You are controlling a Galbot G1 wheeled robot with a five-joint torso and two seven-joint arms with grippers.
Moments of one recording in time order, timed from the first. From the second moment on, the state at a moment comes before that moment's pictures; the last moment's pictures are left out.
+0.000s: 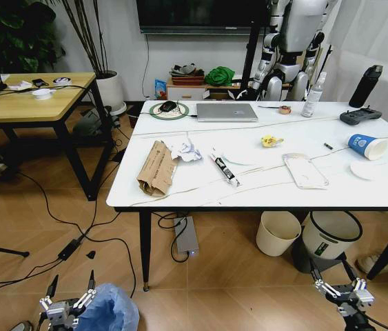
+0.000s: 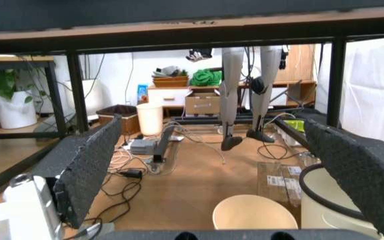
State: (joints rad) left arm 1.75 -1.48 -0.83 -1.64 -0.20 -0.61 0.14; right arm -1.62 1.46 1.01 1.53 0.52 0.56 -0.71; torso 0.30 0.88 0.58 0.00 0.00
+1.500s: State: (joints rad) left arm 1.78 -1.47 -0.86 -1.52 -0.22 -0.55 0.14; right arm -1.57 1.51 0.98 1.48 0.49 0.57 -0.70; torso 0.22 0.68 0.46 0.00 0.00
